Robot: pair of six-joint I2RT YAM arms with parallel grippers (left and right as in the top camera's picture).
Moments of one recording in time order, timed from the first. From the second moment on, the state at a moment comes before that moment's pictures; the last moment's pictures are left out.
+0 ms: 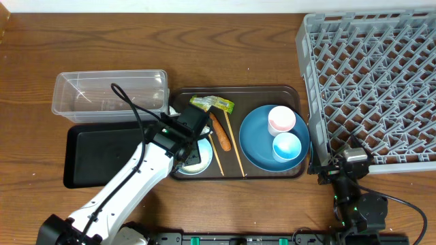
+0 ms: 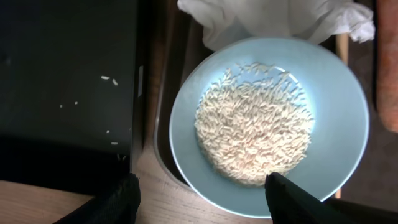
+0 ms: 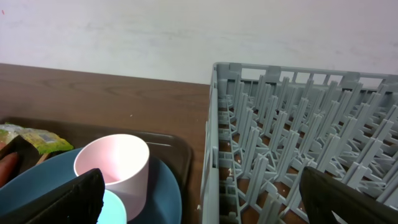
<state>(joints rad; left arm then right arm) -0.53 1.38 0.94 -1.02 -0.19 -0.71 0.06 0.01 0.01 -0.06 -0.09 -0.03</state>
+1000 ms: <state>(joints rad) -0.53 1.38 0.94 -1.00 -0.13 -0.70 0.06 0.01 0.01 -0.06 -0.09 -0.03</state>
